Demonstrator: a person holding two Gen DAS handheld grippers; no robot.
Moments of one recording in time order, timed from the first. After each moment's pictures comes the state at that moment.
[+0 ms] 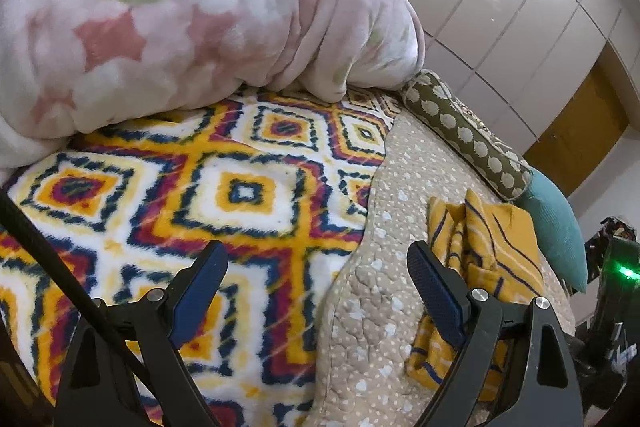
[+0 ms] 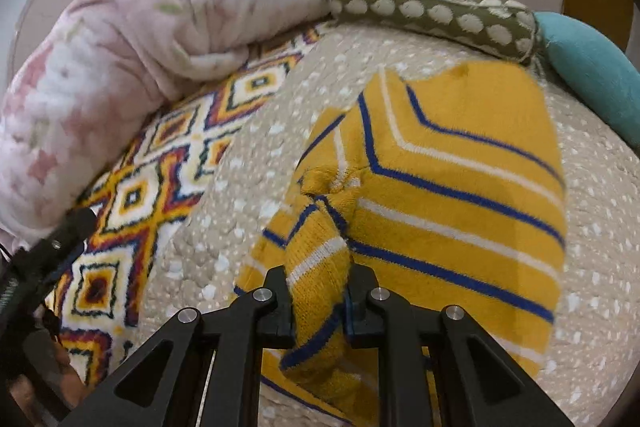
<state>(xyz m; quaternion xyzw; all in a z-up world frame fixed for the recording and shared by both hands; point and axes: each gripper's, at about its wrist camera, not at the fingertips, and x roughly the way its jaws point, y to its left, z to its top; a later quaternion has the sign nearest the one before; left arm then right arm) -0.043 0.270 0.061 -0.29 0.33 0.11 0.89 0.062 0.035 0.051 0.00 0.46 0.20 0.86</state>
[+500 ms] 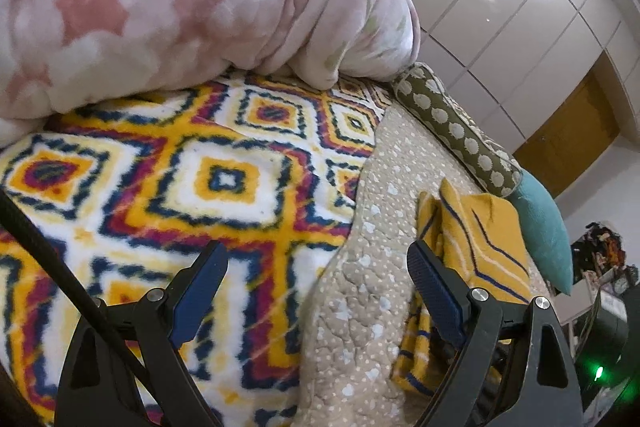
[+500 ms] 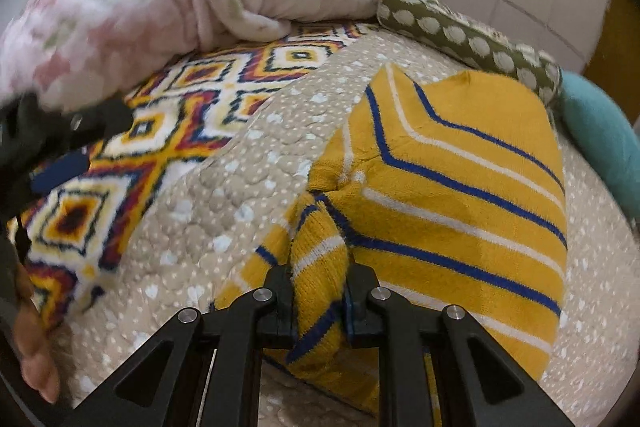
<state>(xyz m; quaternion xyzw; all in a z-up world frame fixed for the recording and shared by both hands) -0.030 0.271 0.048 -0.32 0.34 0.08 0.88 0.020 0.076 0.032 -0.14 0.42 0.21 0.87</state>
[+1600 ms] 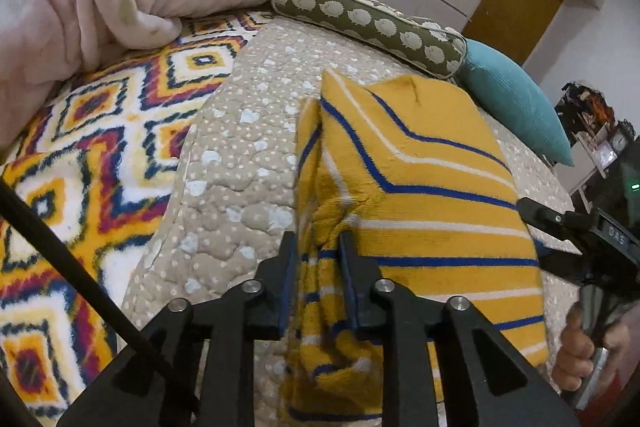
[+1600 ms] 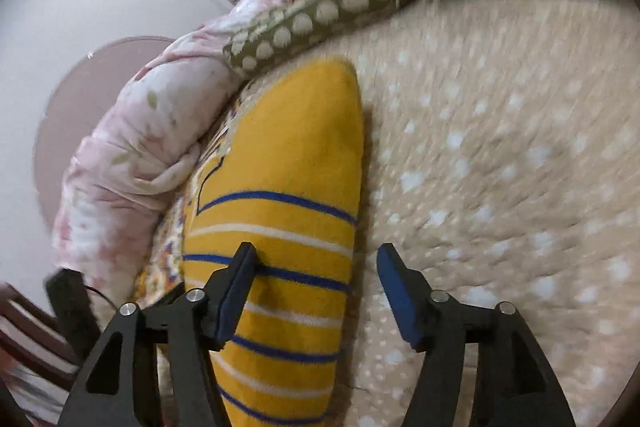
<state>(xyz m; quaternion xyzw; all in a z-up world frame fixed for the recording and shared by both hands) 0.049 0.150 0.036 -0.16 0.43 -0.06 0.89 0.106 -0.154 0.011 0.29 0.46 0.22 0.81</state>
